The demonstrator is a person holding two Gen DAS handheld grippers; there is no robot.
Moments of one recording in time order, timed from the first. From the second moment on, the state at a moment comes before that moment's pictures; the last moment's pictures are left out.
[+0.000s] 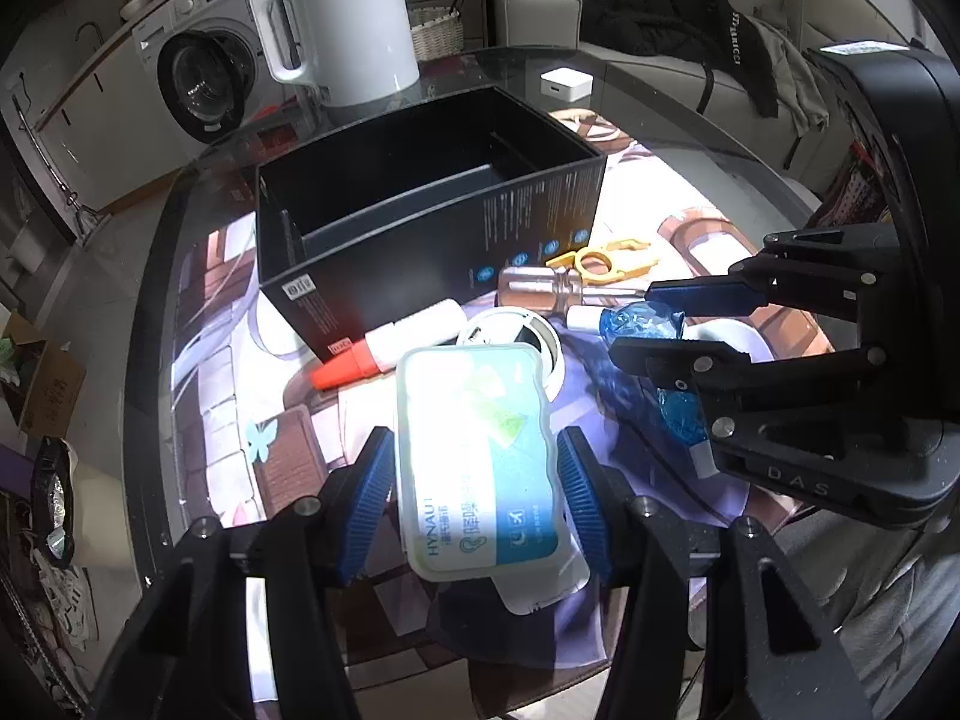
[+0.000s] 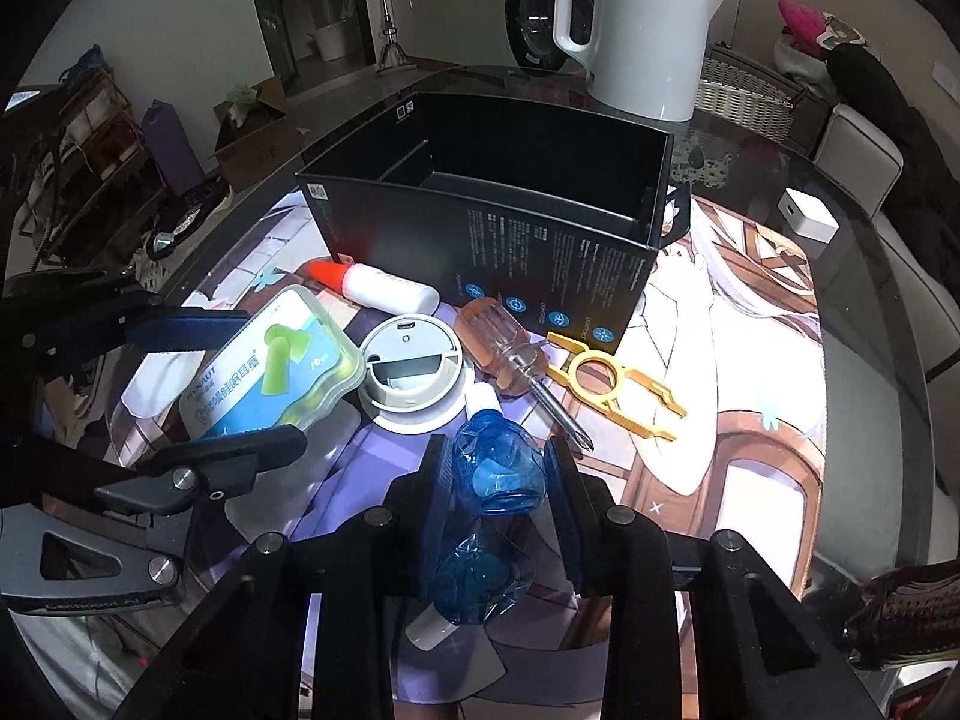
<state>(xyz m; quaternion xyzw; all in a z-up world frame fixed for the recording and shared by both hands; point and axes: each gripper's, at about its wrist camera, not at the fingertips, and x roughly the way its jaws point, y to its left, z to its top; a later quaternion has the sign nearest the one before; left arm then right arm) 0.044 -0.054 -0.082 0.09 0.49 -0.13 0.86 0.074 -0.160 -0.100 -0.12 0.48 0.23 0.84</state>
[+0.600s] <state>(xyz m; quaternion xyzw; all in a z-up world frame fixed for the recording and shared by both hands) 0.044 -0.046 -0.031 0.09 0.37 -0.12 0.92 0.058 -0.162 -0.044 -0.11 0.35 0.23 0.90</state>
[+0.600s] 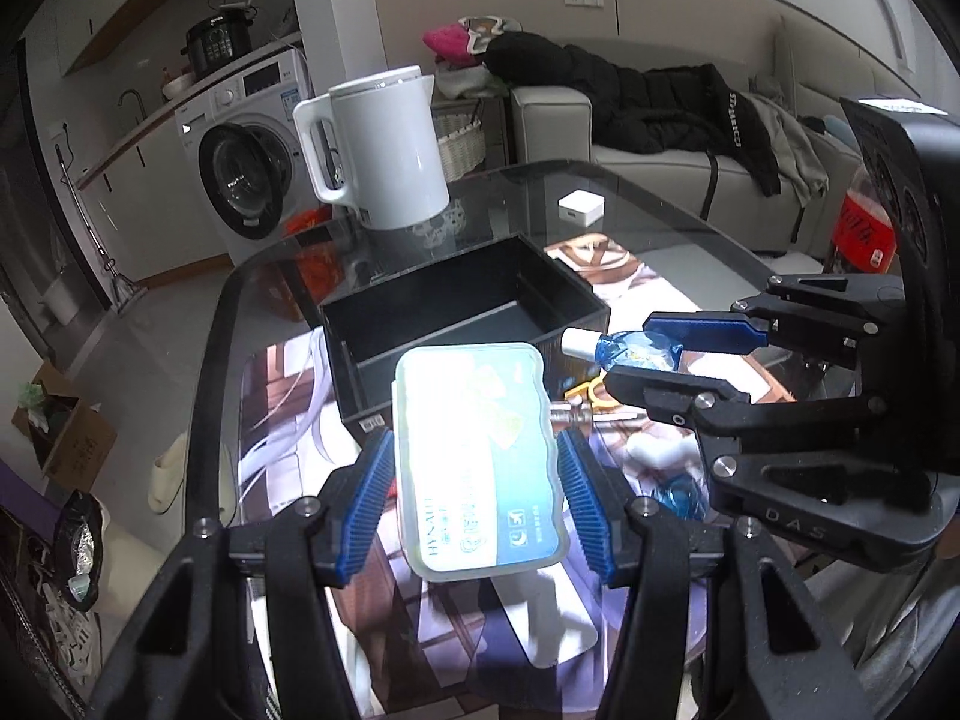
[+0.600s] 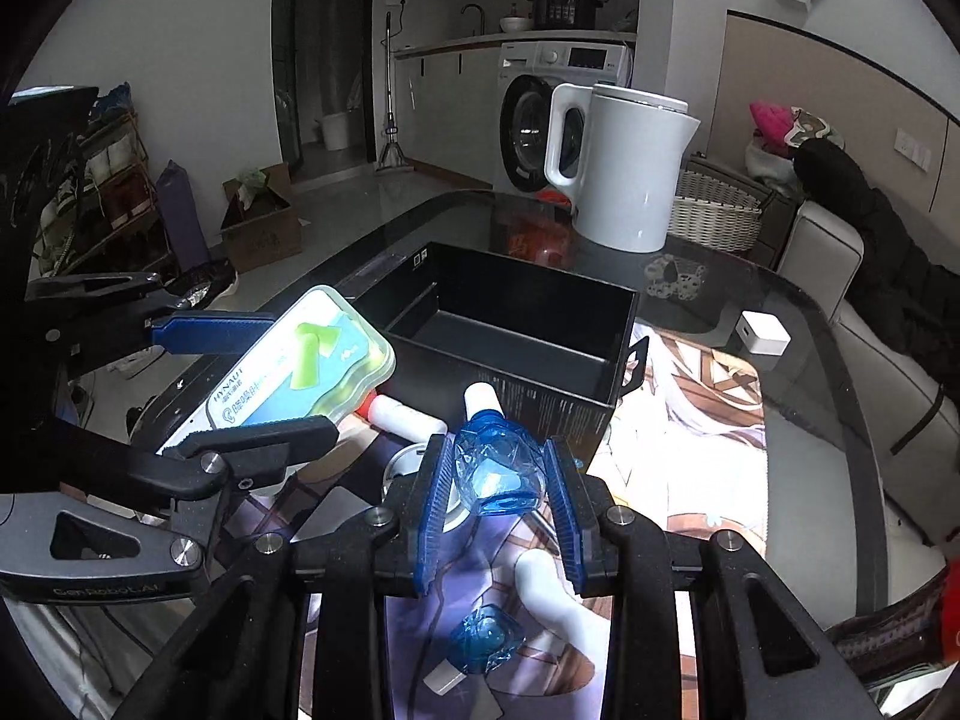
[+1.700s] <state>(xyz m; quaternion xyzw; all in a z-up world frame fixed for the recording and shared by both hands) 0.182 -0.025 -0.079 0.02 0.46 -0.04 0.89 0.191 -0.142 -0.076 -0.11 0.43 0.17 0.88</state>
